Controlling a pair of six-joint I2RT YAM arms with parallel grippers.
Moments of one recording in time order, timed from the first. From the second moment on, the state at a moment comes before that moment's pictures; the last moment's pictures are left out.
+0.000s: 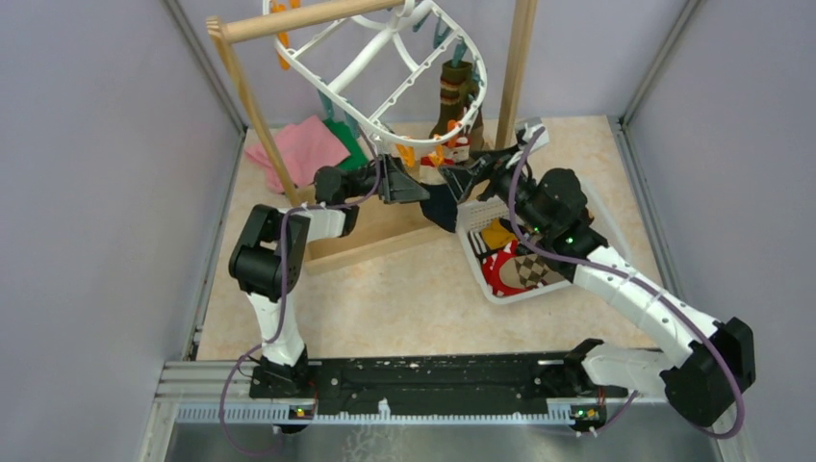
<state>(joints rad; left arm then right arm) -0.33 1.91 1.07 1.49 1.21 -1.57 0.62 1.15 0.95 0.35 -0.08 0.35</state>
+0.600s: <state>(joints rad) -0.31 1.55 0.41 1.49 1.08 -1.04 0.54 0.84 0.56 0.27 0.05 0.35</state>
